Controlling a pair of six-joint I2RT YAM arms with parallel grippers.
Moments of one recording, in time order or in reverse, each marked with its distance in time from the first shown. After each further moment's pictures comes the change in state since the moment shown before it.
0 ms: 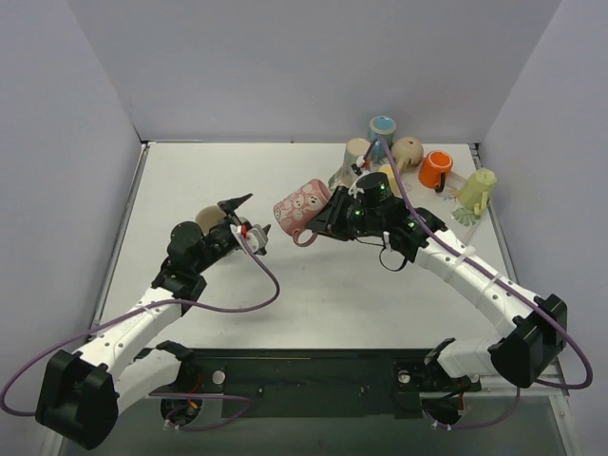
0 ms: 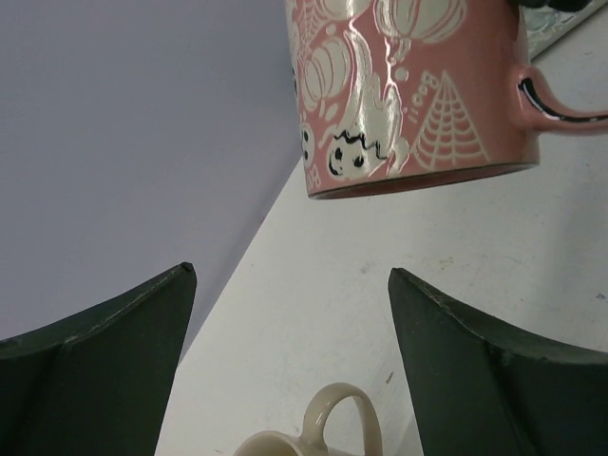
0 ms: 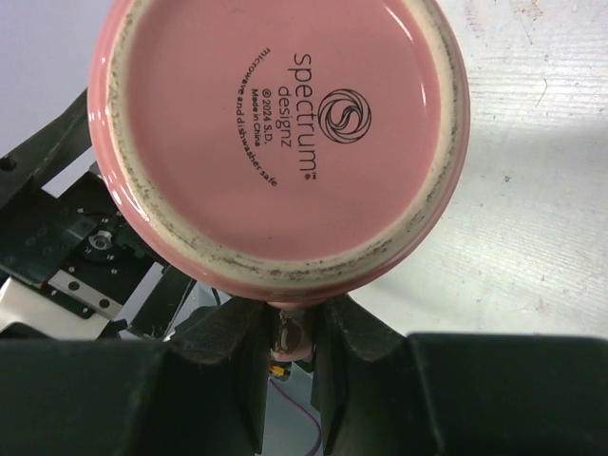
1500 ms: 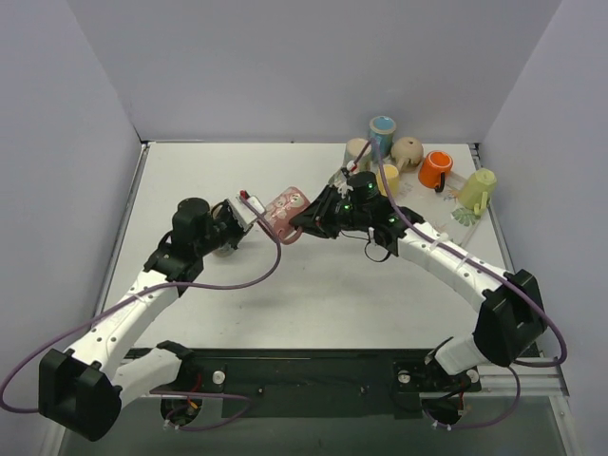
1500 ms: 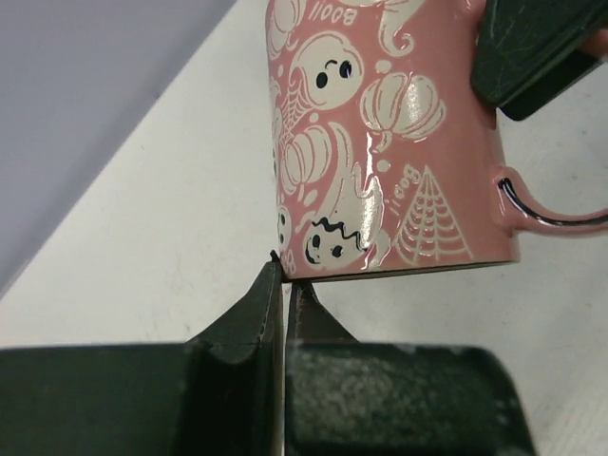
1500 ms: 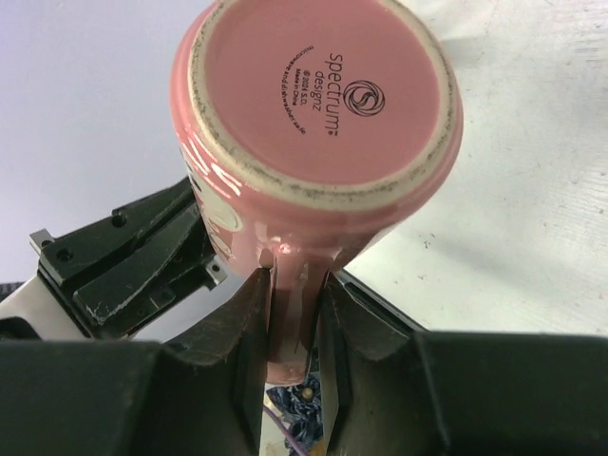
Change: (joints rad) left arm 0.003 0.047 0.243 -0.462 -0.059 -0.234; right arm -0.035 0.121 -0.058 0.245 -0.154 0.231
